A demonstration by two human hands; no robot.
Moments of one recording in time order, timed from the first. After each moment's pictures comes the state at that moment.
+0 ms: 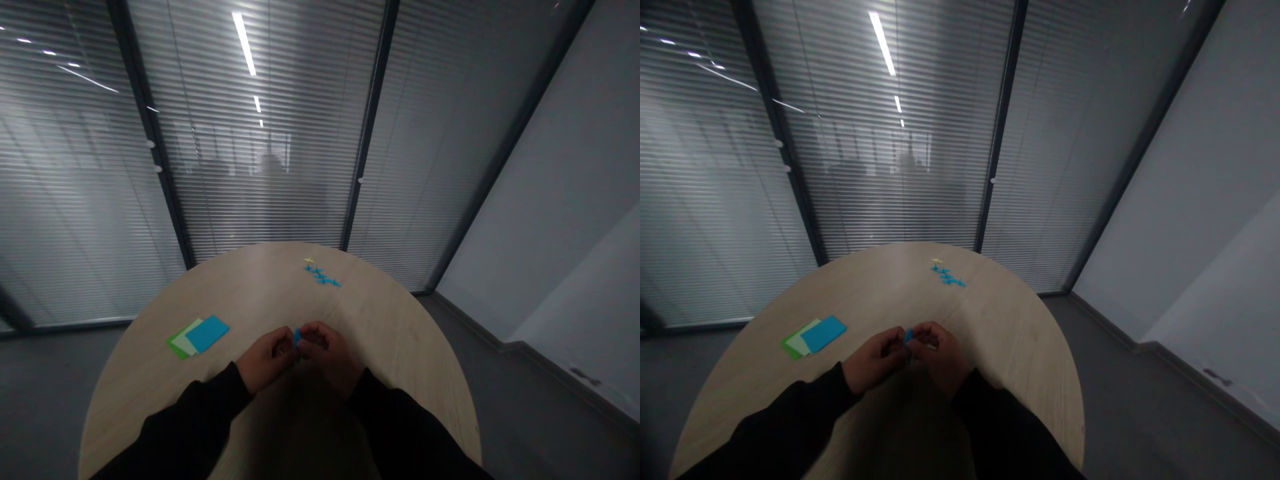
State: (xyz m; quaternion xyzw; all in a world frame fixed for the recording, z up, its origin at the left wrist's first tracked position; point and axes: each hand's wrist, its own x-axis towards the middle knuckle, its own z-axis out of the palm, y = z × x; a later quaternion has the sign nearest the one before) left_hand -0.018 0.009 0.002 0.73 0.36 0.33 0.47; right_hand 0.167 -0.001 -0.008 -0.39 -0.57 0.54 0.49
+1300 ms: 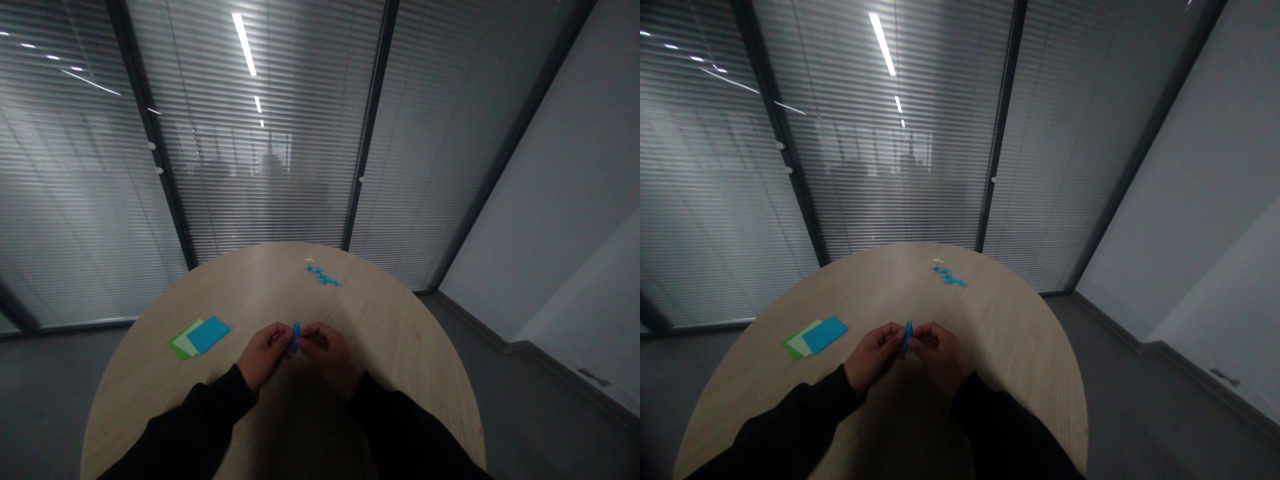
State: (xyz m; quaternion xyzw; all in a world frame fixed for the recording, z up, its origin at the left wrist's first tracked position) left_hand -0.012 0.010 0.002 0.59 0.42 0.43 0.53; right_hand 0.162 0.000 -0.008 -0.41 -0.58 0.49 0.51
